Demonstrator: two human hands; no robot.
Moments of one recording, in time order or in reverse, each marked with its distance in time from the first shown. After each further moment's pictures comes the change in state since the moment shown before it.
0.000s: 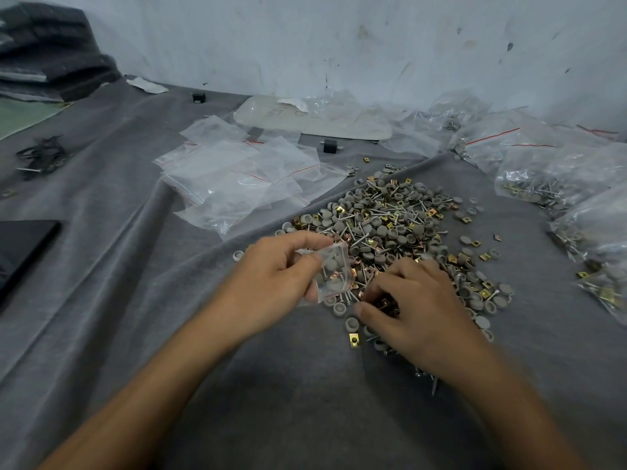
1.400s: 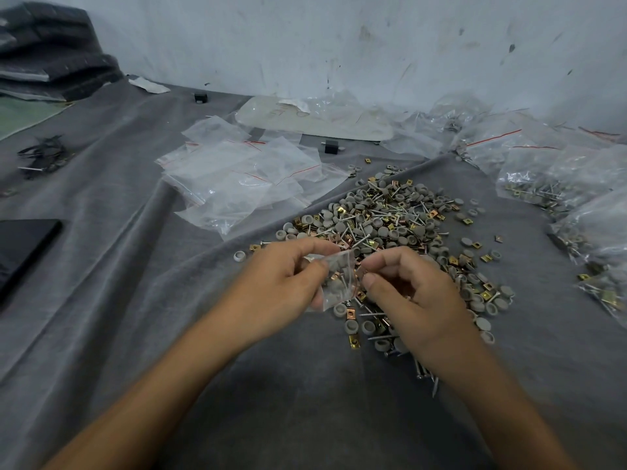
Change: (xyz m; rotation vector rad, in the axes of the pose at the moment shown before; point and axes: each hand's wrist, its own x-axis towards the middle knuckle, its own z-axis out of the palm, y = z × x) left_hand -0.003 0.002 0.003 0.092 -0.014 0.015; right_hand -0.001 -0.017 -0.001 0.739 0.196 0.036
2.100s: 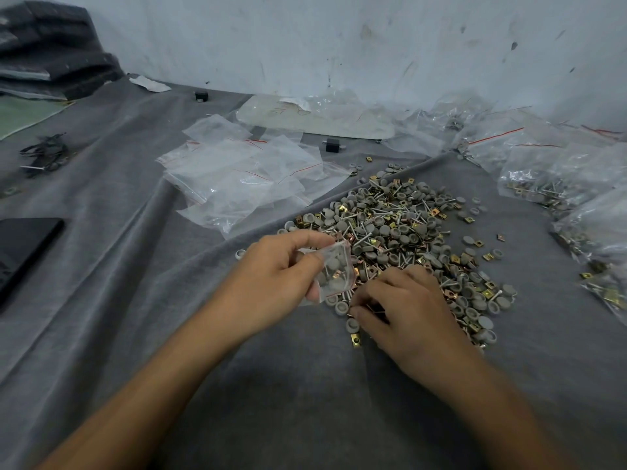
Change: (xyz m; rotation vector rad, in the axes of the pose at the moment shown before) left_hand 0.001 -0.001 -0.006 -0.053 0.010 -0.004; right_hand -0.003 0.011 0.005 -0.773 -0.172 -0.130
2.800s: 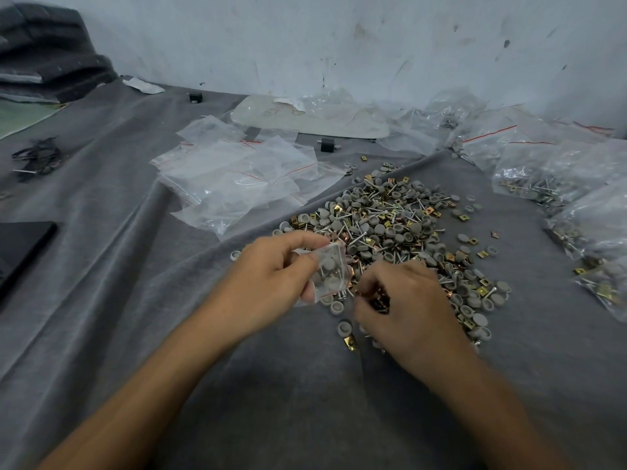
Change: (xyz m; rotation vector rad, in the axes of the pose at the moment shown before) left_hand 0.003 -0.007 0.001 -0.012 -0.016 0.018; right_hand 0.001 -0.007 -0.007 0.139 0.130 0.091
